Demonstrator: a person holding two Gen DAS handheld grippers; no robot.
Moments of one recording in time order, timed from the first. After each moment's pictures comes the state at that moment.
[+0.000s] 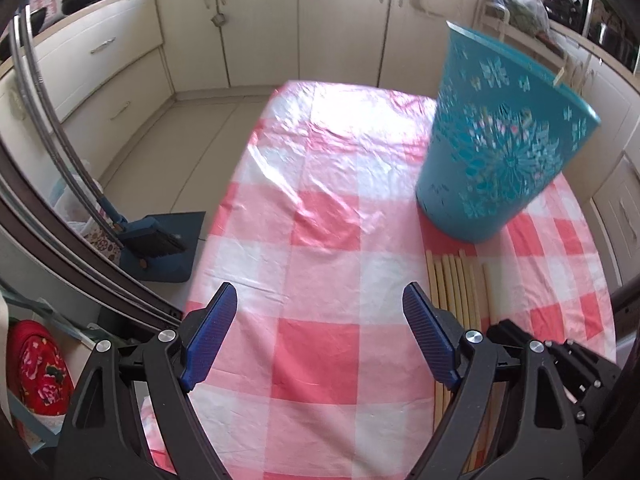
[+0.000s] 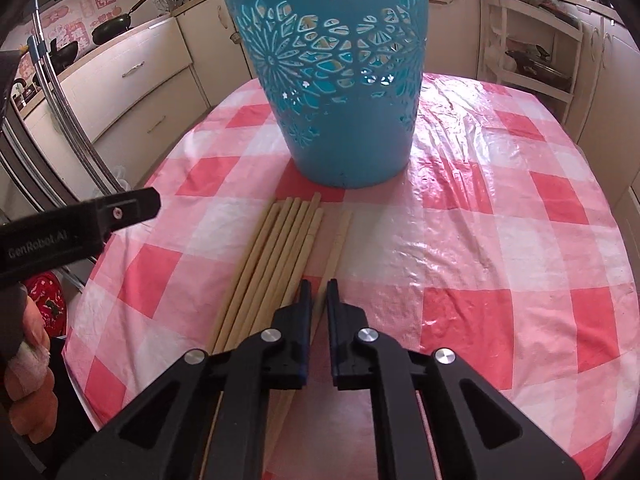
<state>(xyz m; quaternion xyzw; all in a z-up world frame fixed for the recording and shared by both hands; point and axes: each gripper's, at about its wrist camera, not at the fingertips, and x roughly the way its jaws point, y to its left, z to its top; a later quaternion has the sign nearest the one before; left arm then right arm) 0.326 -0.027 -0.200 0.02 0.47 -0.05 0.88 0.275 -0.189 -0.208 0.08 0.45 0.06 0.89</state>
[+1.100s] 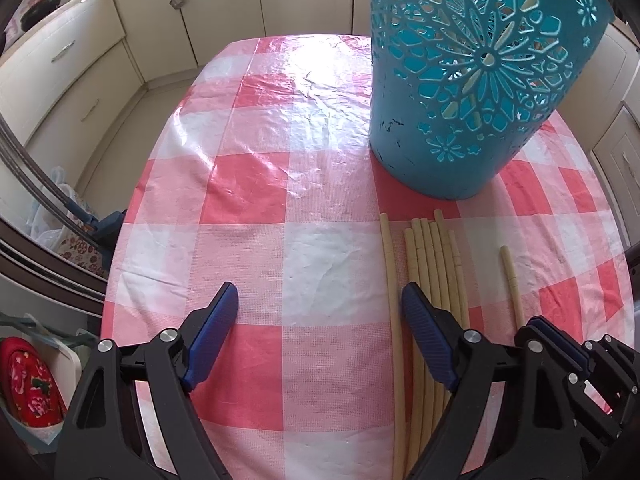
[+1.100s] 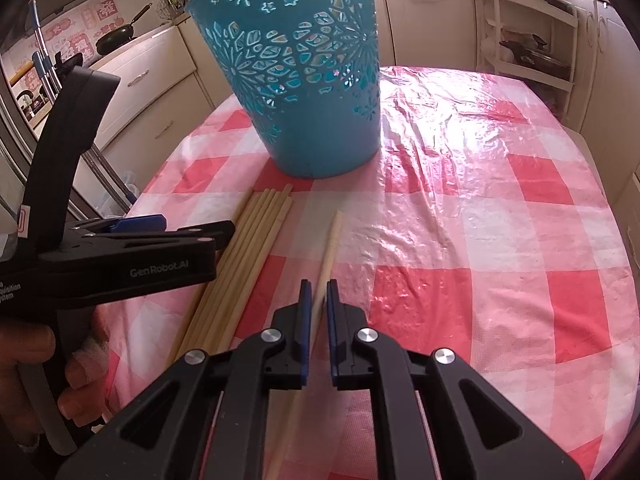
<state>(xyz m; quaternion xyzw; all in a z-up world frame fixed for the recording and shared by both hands) 0.343 -0.080 -0.243 0.06 0.52 -0.07 0.85 0.264 -0.221 -0.208 0.10 0.45 0.08 0.88</state>
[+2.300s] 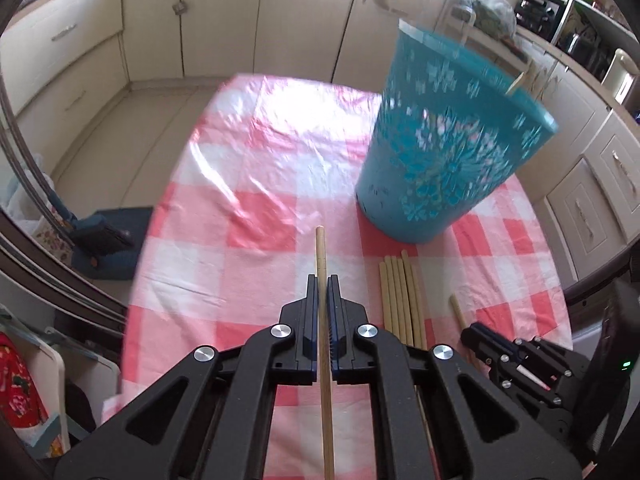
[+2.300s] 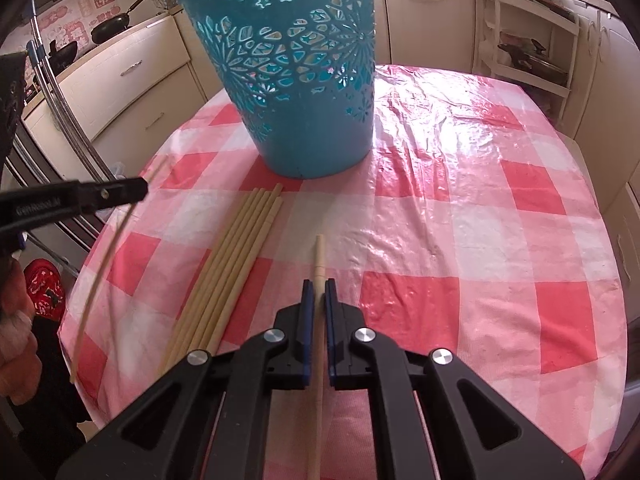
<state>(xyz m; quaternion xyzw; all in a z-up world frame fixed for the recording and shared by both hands) 0.328 -0.032 -0.185 -0.03 0.47 -0.13 0.87 0.266 -0.221 -0.207 0.08 0.46 0.06 0.88</state>
